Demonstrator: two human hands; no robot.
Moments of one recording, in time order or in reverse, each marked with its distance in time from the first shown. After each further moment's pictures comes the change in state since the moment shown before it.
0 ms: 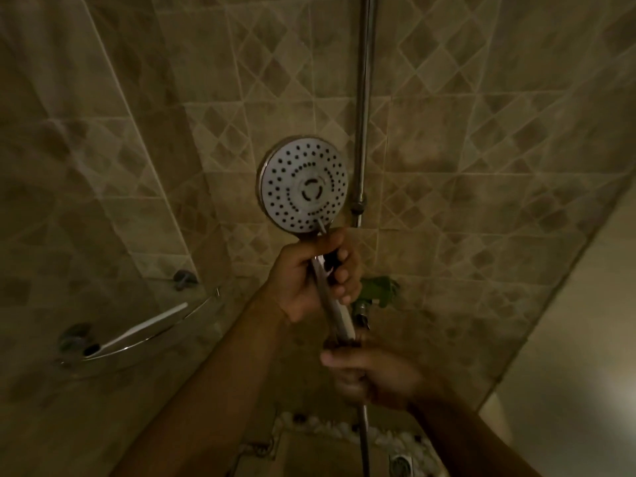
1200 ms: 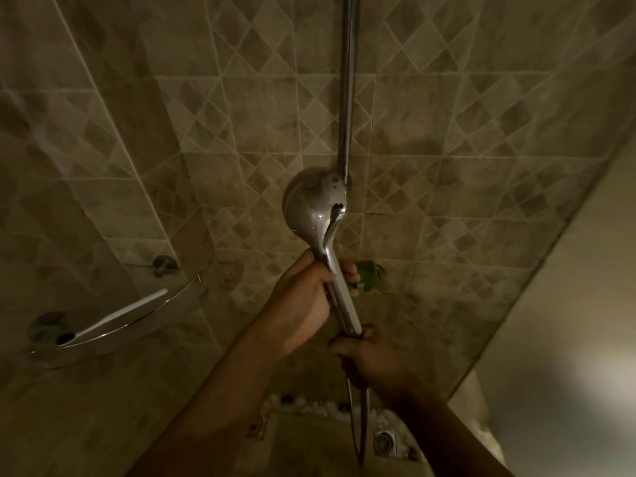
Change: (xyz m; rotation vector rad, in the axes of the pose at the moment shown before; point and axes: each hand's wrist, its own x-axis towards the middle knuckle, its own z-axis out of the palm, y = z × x) left_hand -0.011 -0.058 -0.001 0.107 0.589 0.011; right_hand -0.004 0.036 -0.023 -0.261 0.709 0.097
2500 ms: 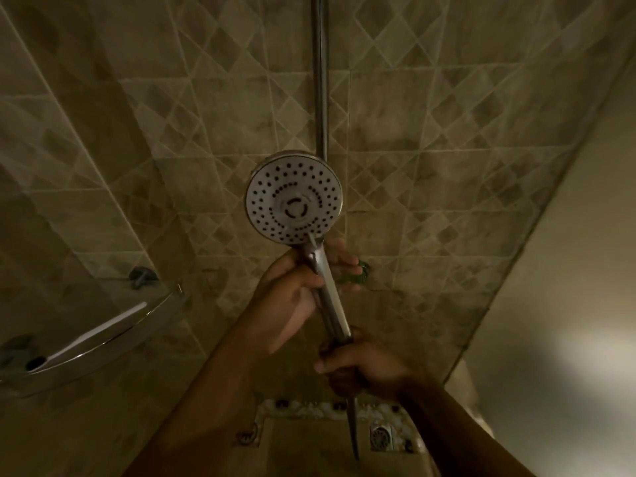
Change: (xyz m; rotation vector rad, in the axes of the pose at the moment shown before) left_hand -0.002 0.008 0.001 0.026 -0.316 0.098; right_hand 0.000 -0.004 -0.016 0.268 -0.563 -0.056
